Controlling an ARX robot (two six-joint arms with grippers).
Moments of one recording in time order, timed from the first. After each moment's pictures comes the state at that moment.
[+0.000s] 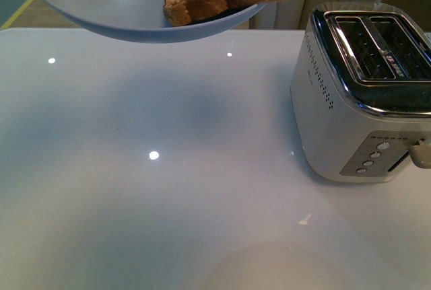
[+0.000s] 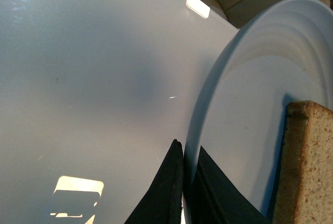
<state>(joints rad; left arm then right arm) -0.22 1.42 0.88 -0.13 0.20 -0.68 -0.01 0.14 0.12 -0.25 -0.06 0.10</state>
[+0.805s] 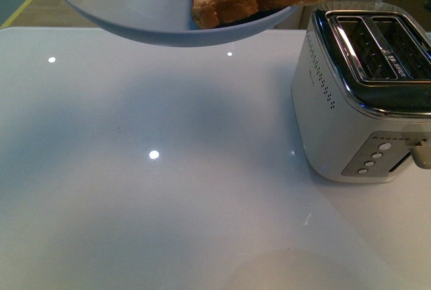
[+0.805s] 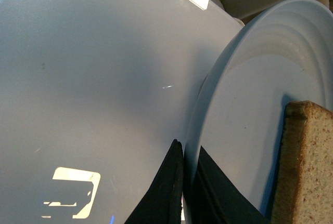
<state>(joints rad) -0.28 1.41 0.89 -0.16 0.18 -0.73 0.34 1.07 0.48 0.34 -0.23 0.79</state>
